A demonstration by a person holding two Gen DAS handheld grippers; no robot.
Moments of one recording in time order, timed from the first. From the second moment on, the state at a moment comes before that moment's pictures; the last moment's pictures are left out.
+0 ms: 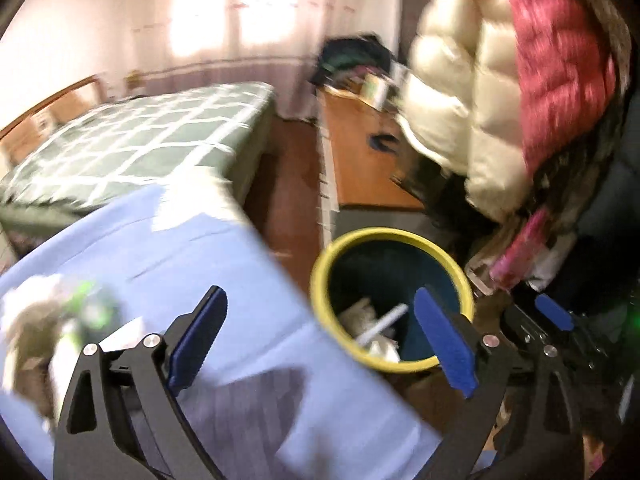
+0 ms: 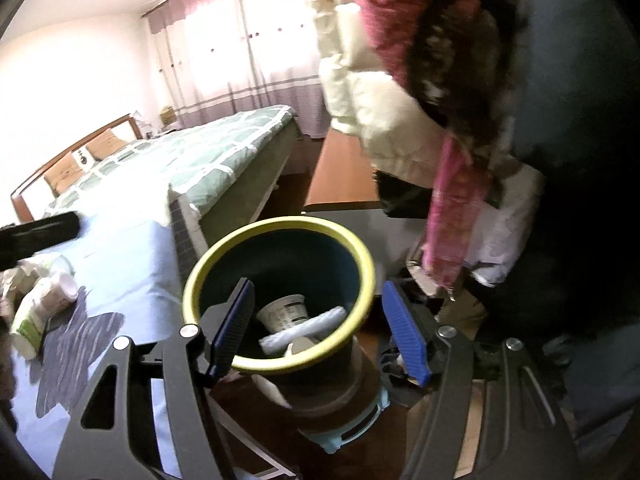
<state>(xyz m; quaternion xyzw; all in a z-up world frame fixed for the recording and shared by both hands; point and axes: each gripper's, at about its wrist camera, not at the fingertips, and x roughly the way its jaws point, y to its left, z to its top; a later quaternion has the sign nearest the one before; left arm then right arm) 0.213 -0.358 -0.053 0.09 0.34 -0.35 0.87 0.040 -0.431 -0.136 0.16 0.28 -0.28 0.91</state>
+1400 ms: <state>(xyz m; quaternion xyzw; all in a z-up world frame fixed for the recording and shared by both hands) 0.168 -0.005 -0.092 -0.09 0.34 -0.06 0.94 0.226 -0.123 -0.161 0.05 0.40 0.02 0.92</state>
